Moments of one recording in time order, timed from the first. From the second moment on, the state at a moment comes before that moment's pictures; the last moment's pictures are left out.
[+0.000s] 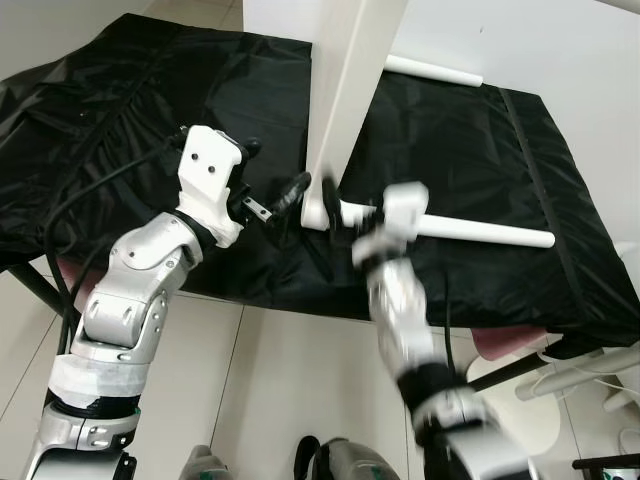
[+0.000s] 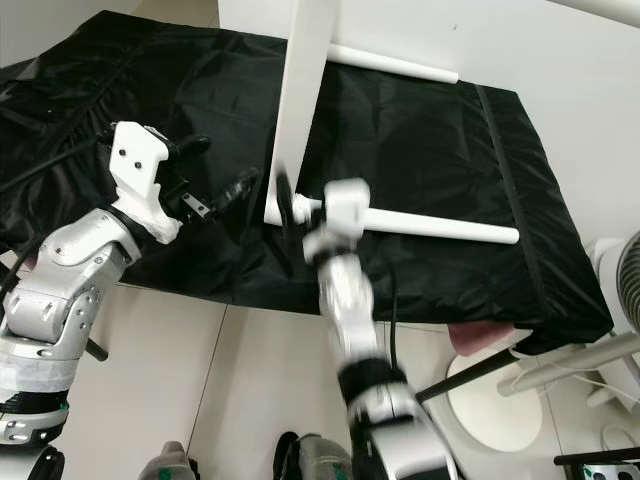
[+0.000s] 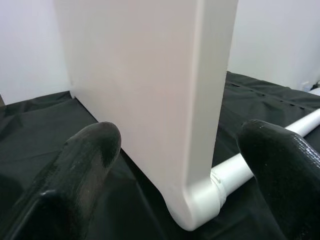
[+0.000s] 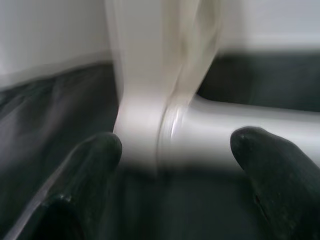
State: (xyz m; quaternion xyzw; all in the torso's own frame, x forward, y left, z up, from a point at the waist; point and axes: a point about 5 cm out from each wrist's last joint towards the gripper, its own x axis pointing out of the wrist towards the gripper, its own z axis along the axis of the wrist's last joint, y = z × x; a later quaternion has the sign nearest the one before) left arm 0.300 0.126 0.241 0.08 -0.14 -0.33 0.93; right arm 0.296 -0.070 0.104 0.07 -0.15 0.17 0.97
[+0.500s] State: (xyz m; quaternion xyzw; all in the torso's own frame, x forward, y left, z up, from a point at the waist) left arm 0.302 0.112 0.233 0.10 -0.13 -0.38 0.91; right arm 0.261 -0.119 0.119 0.04 -0.18 0.15 0.97
